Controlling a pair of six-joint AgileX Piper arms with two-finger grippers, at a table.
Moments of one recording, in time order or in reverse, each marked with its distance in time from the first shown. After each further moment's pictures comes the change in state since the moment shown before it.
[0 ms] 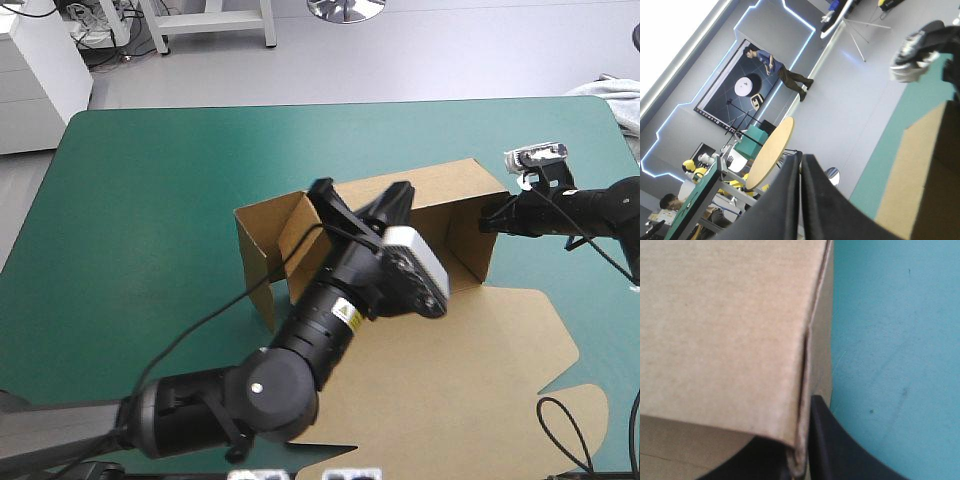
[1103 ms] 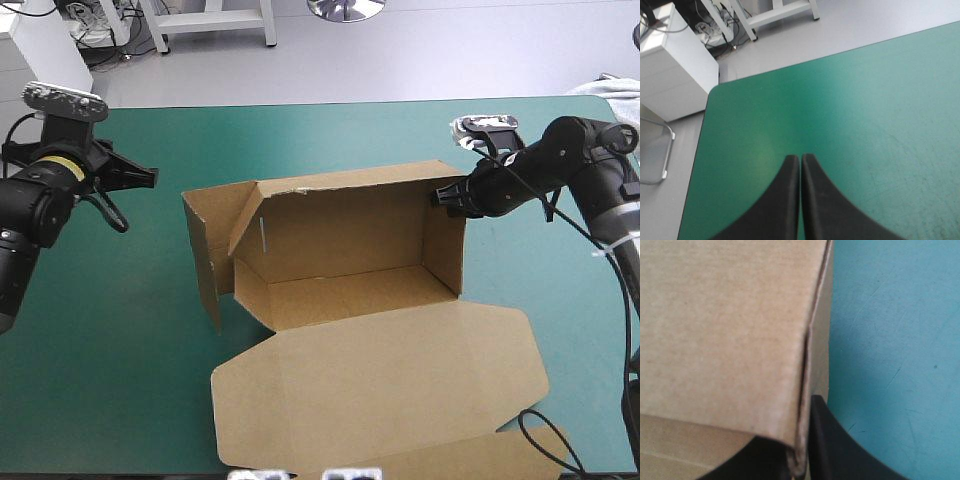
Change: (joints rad) left arm 1.297 -0.230 -0.001 -1.345 -0.128 0.678; right arm 0.290 0.070 -0.410 -0.389 0.341 0.684
